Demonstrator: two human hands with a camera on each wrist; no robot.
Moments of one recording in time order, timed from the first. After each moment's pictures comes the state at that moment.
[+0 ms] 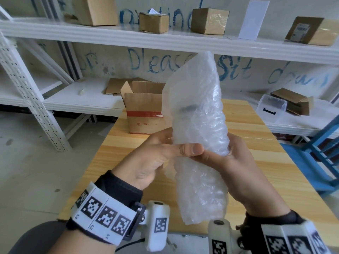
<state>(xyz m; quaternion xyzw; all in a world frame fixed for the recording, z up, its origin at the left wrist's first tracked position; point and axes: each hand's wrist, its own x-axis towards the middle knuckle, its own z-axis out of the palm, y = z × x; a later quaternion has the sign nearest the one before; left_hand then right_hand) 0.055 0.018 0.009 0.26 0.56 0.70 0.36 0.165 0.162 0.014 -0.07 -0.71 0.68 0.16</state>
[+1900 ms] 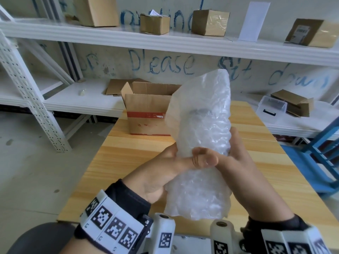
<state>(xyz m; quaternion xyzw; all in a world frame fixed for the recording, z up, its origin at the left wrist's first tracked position) 0.075 0.026 0.004 0.27 0.57 0.65 0.42 0.166 0.163 0.006 -0.14 -0.70 0.68 0.18</state>
